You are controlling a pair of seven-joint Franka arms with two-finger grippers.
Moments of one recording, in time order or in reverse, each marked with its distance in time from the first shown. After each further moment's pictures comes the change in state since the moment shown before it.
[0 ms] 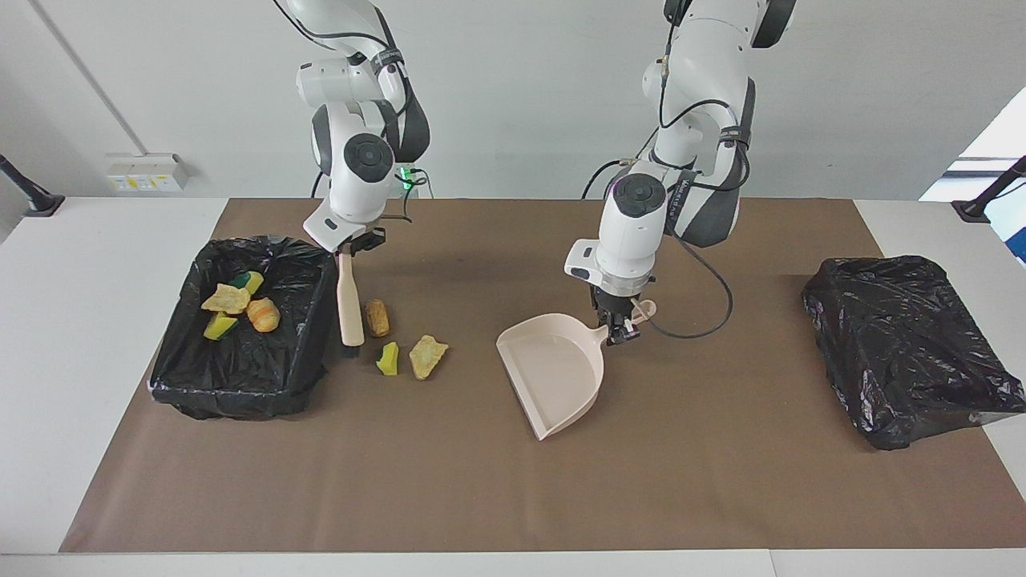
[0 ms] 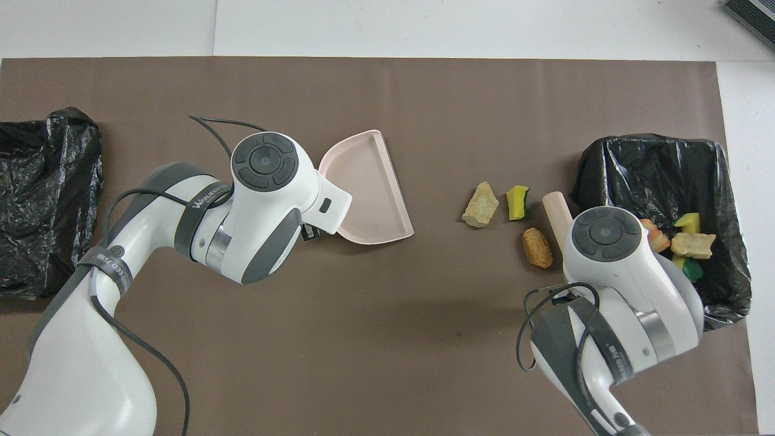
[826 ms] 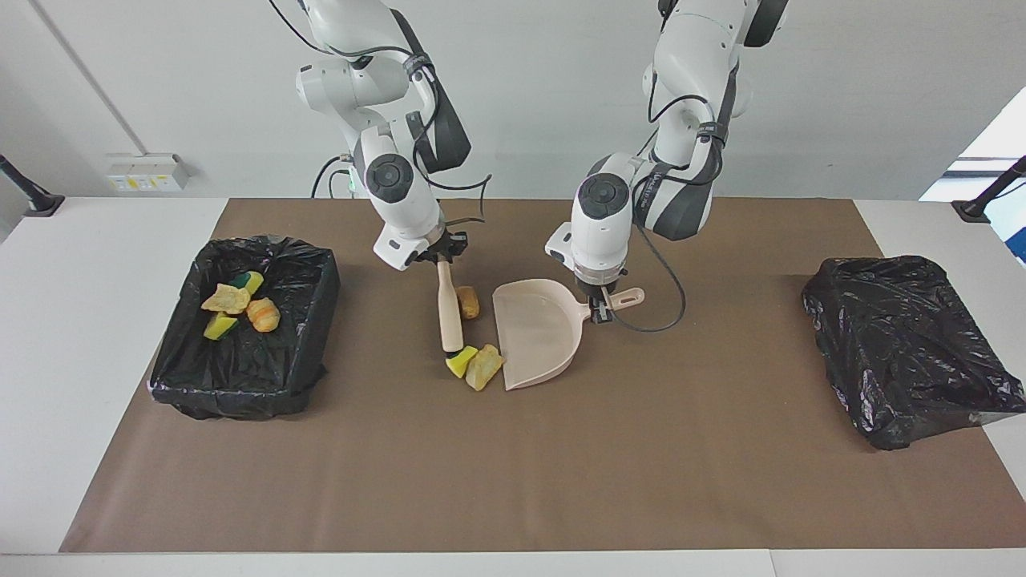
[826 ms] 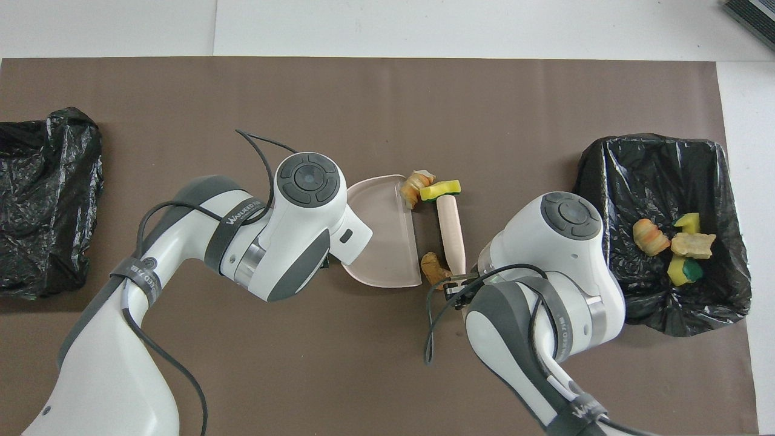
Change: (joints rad) left arm -0.050 -0.004 -0.025 -0.019 0.001 -0.115 0.079; right arm 0.144 0.117 0.019 0.118 0.630 0.123 -0.056
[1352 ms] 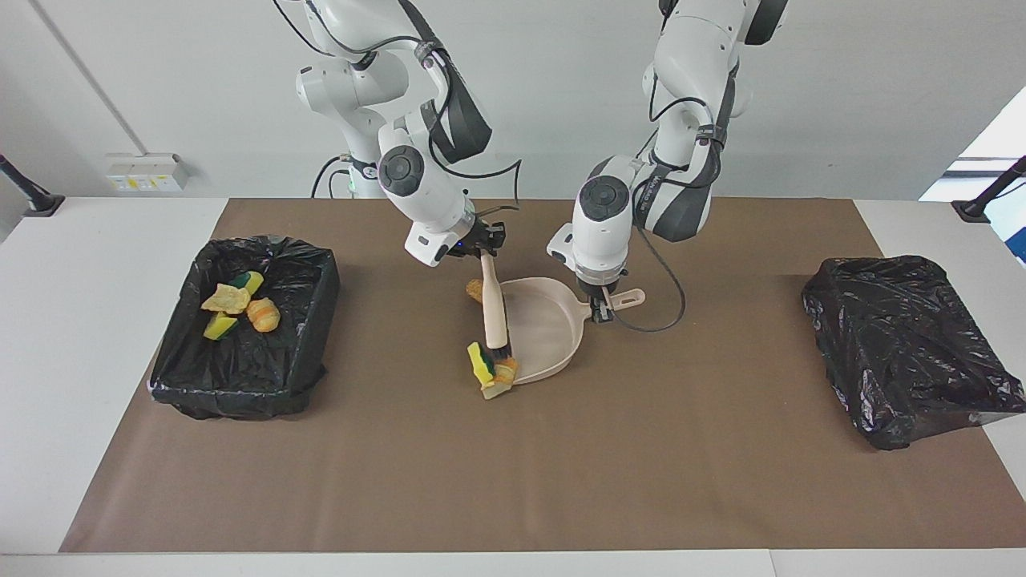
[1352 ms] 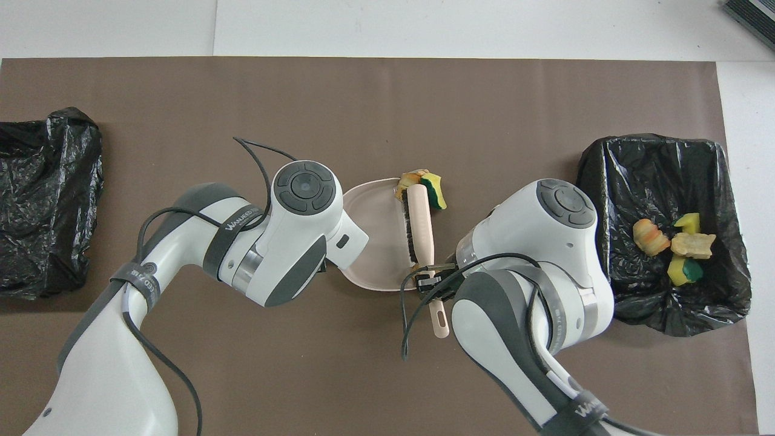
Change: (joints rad) left arm 0.004 -0.016 0.004 -0.050 0.000 0.036 -0.001; right arm 0.032 0.012 -0.008 0.107 0.123 -0.061 0.001
